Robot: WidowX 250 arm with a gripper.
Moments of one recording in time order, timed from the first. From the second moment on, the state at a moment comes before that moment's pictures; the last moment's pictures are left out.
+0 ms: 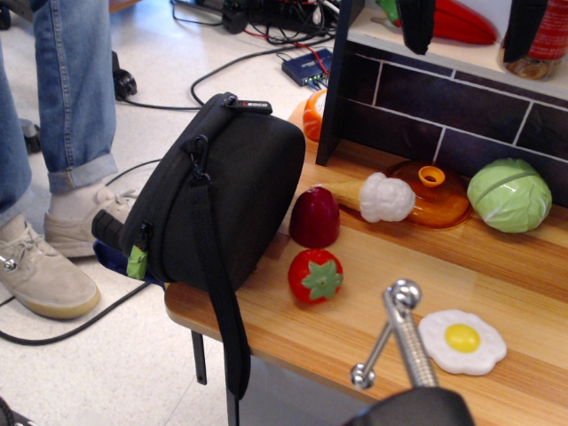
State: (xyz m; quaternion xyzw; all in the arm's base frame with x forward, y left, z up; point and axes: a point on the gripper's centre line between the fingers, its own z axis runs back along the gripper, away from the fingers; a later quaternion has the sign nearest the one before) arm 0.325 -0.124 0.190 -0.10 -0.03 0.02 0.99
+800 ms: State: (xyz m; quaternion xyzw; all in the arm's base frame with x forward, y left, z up) arm 0.245 -0.071 0.189 -0.10 -0.01 -0.01 0.99
